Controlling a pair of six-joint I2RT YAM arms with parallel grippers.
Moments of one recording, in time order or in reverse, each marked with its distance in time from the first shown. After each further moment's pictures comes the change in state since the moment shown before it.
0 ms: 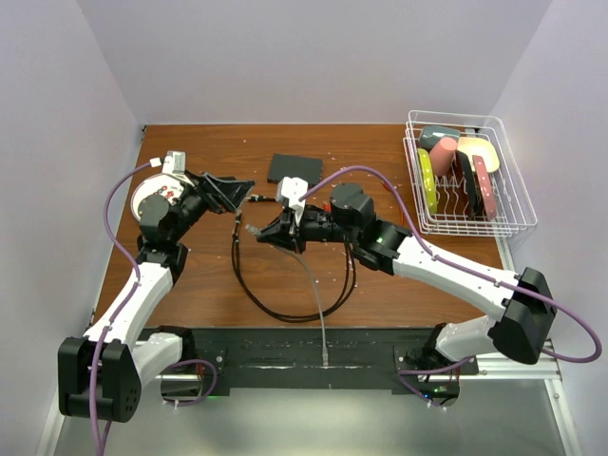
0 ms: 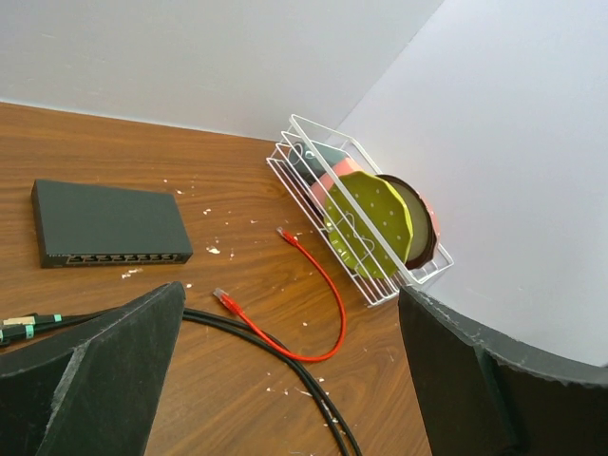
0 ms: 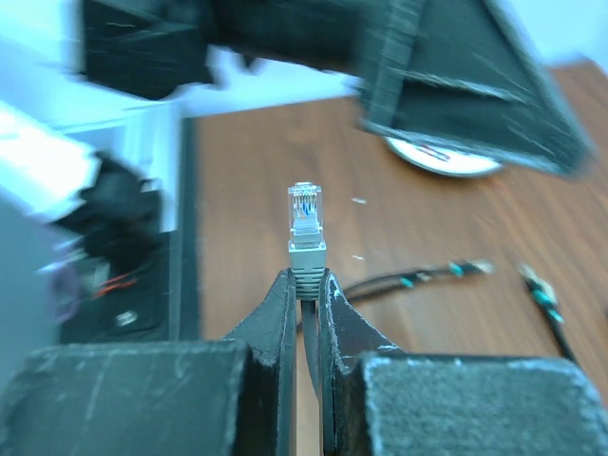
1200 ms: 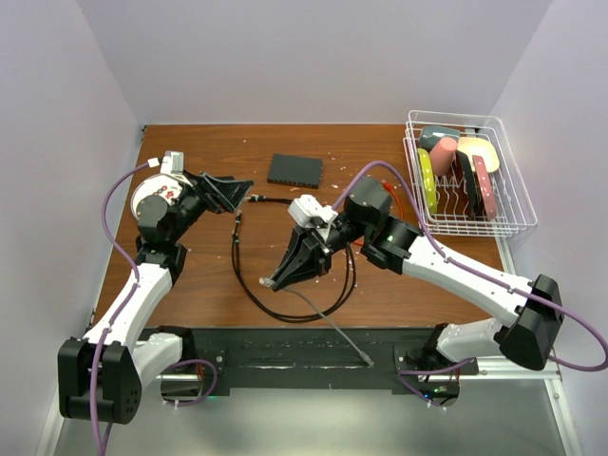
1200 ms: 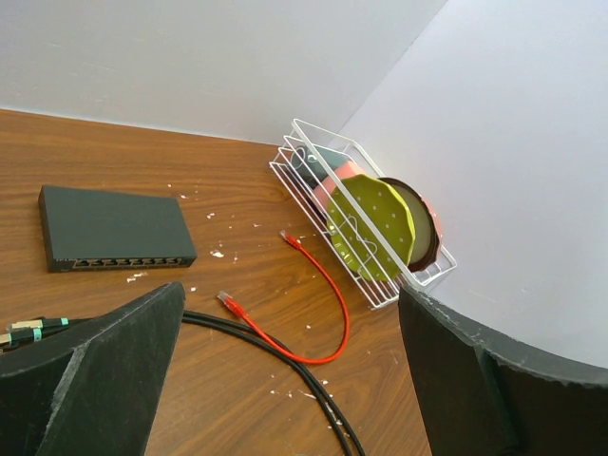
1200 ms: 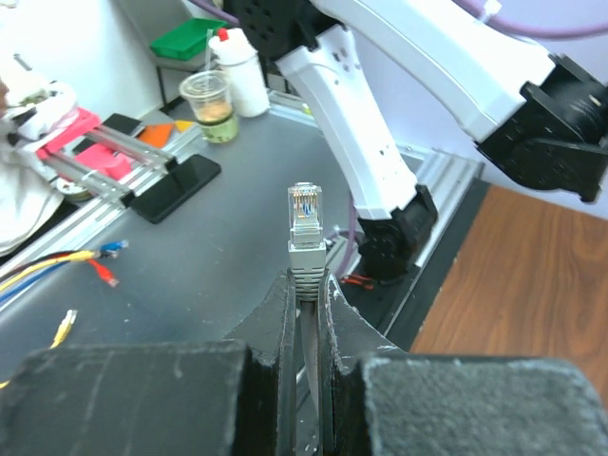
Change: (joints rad) left arm 0.011 -0.010 0.000 -0.003 0.003 0.007; right arm -0.013 -0.048 0.050 0.075 -0.777 0.153
